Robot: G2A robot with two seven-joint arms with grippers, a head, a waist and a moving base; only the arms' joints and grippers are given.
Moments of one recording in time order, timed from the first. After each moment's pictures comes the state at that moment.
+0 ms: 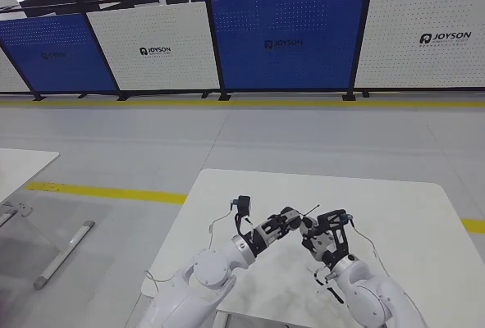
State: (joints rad) left arm 1.36 -1.22 -1.08 -1.67 -0.25 -0.11 -0.28; right arm -1.35 -1.32 1.08 -1.64 -0.98 -0.15 0.31
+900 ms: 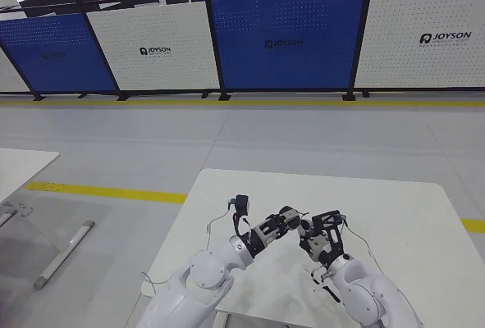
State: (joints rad) left arm 1.38 -1.21 -1.10 -1.71 -0.24 -0.12 -0.29; right arm -1.32 -1.33 1.05 -1.58 -0.99 -0.13 0.33
